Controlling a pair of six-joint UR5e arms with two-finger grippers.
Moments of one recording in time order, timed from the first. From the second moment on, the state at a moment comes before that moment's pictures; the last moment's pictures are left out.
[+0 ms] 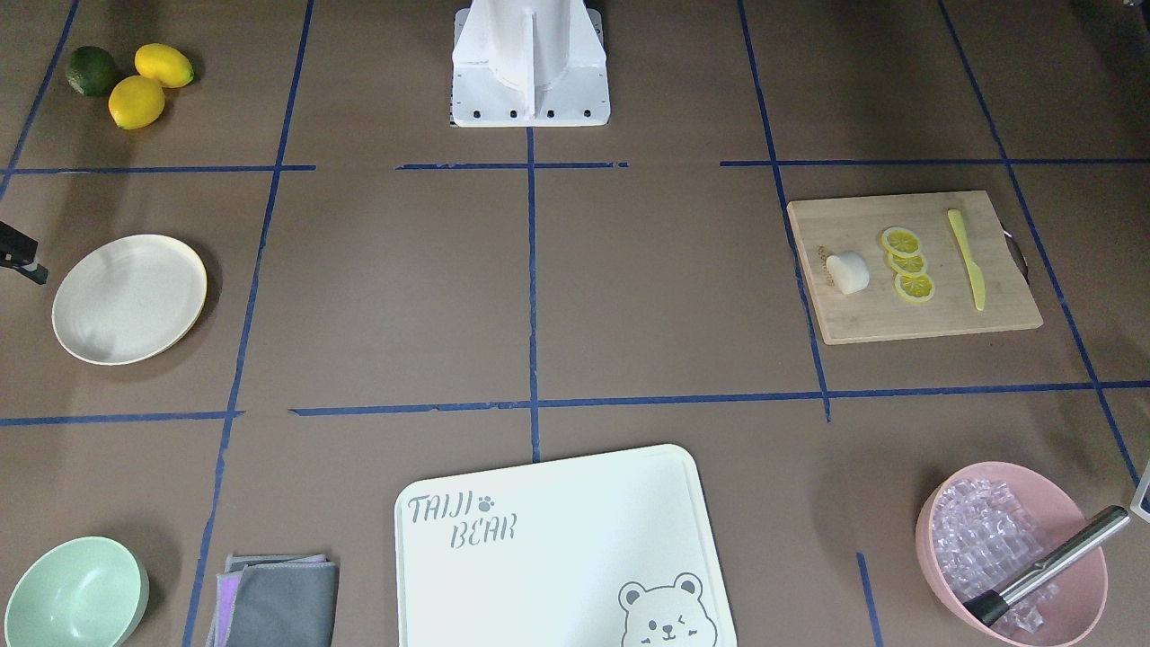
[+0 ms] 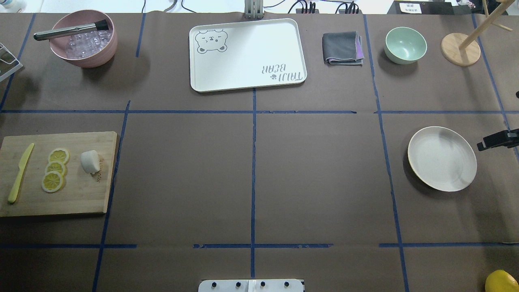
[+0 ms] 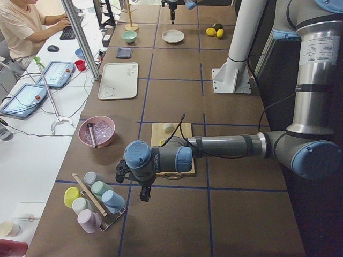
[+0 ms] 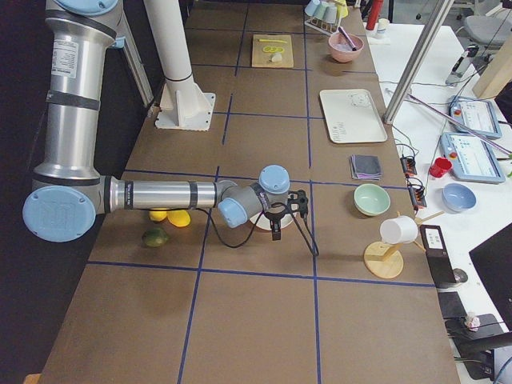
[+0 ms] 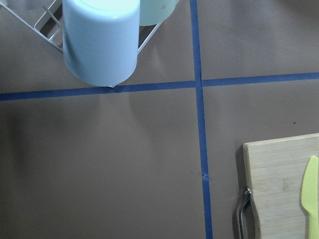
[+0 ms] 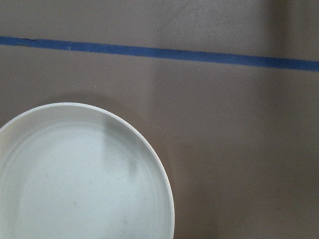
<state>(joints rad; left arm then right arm) -1.60 -1.56 -1.52 -1.61 -2.40 0.11 1.11 -1.72 1.63 -0.91 2.28 0.60</state>
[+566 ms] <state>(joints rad) -1.59 -1.56 -1.52 -1.61 -2.40 0.11 1.02 -1.72 1.57 -0.79 2.23 0.71</state>
